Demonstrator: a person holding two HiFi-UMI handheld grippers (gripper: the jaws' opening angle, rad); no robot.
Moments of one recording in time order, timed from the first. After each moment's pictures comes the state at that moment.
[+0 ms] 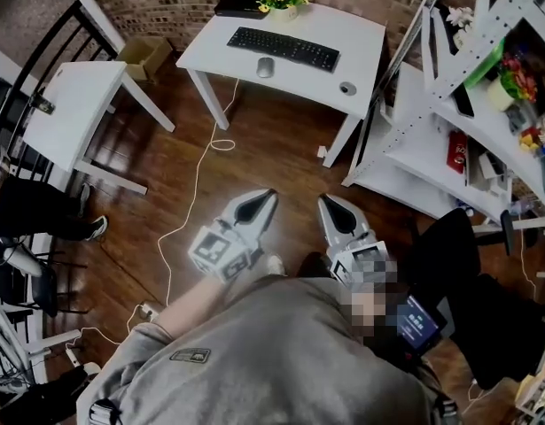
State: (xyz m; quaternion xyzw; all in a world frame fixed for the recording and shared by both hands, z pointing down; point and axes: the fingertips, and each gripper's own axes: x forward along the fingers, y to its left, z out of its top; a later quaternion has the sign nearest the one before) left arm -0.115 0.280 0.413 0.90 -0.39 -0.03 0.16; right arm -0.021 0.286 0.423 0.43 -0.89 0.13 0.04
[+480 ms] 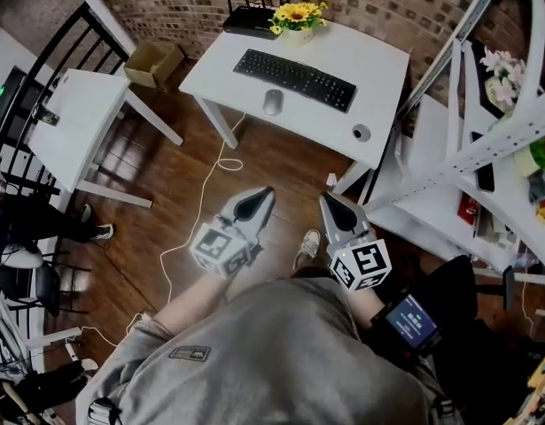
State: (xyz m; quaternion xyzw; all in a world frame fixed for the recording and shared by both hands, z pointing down) left arm -0.118 0.120 0.434 0.88 -0.44 -0.01 0.14; right arm -0.012 0.123 0.435 0.40 -0.90 0.14 0.03
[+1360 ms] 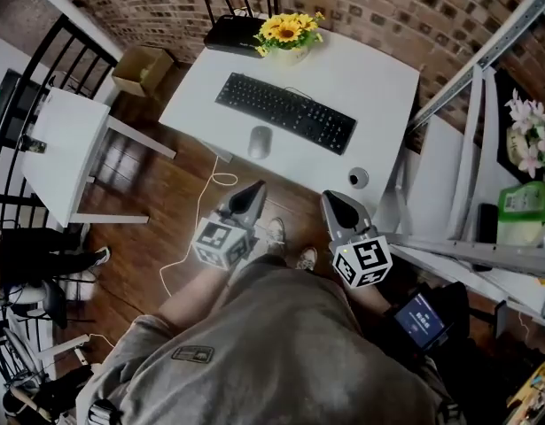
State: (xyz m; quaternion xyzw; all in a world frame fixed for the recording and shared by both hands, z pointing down) left arm -0.128 -0.072 0.486 0.85 -0.49 0.05 0.17; right arm 0.008 -0.058 0.471 0.41 -0.89 0.18 0.06
